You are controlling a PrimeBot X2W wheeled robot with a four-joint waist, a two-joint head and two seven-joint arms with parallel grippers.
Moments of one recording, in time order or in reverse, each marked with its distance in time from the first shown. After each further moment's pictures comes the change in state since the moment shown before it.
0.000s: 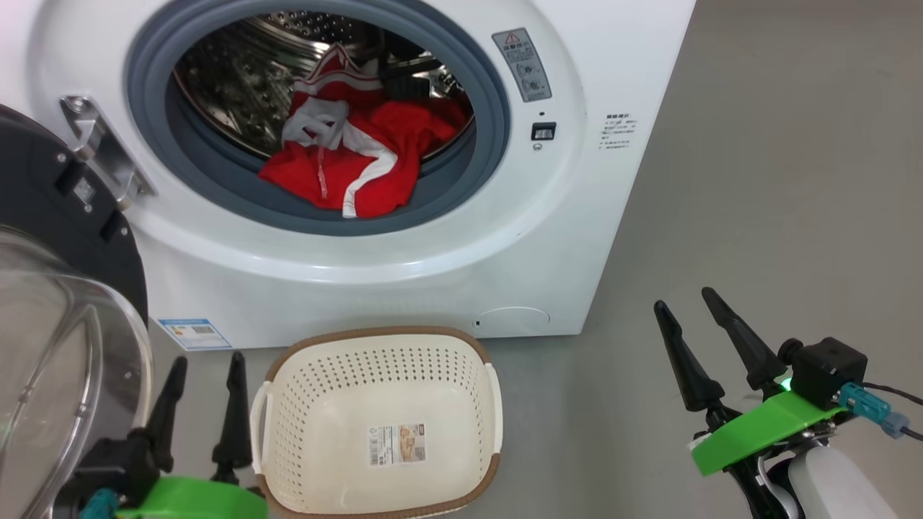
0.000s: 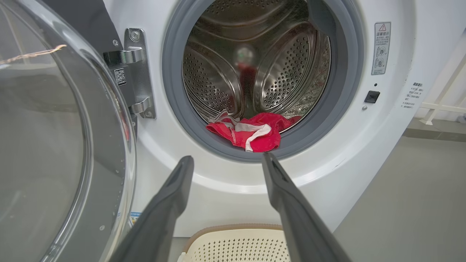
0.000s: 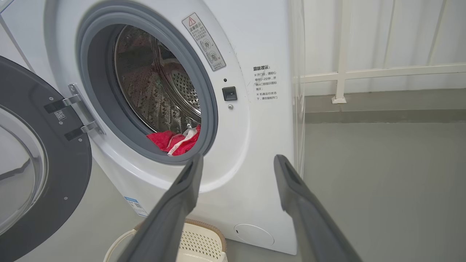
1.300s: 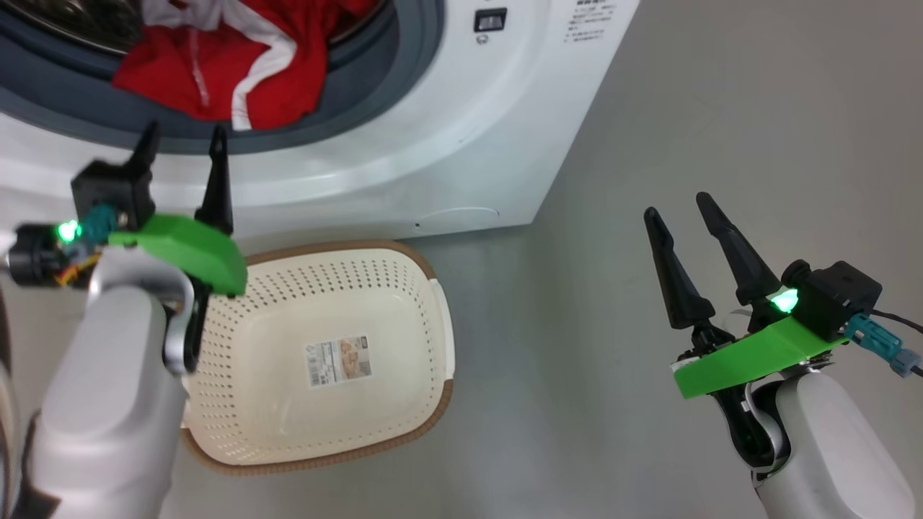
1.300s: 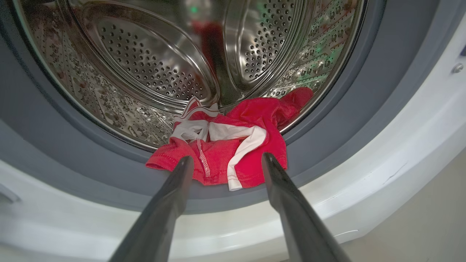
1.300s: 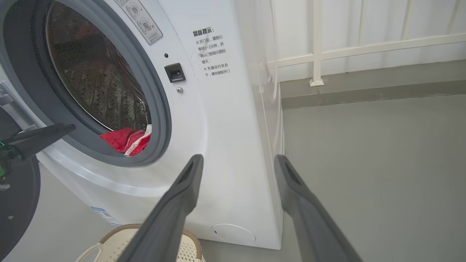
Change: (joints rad) left arm -0.660 0.026 -0.101 0.409 0.113 0.009 0.133; right arm -0.157 0.056 -0.025 -0.045 -0.019 0.000 -0.004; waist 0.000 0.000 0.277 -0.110
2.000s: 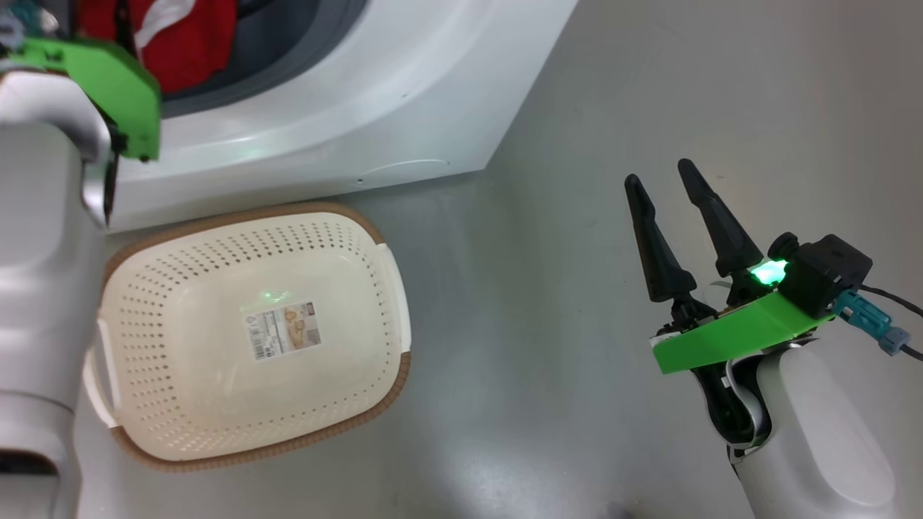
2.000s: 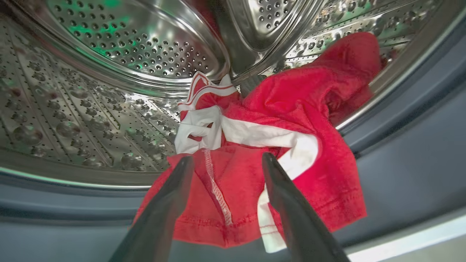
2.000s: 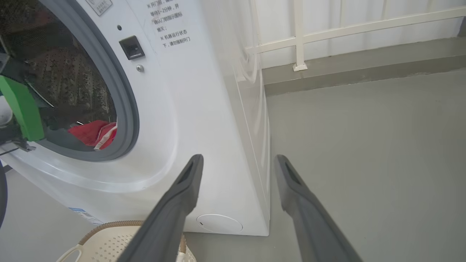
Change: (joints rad) left arm -0.464 0.044 -0.095 0.424 0.143 0.031 0.142; right arm -0.060 0.050 0.006 -0.009 0.000 0.000 -0.002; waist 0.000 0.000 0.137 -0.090
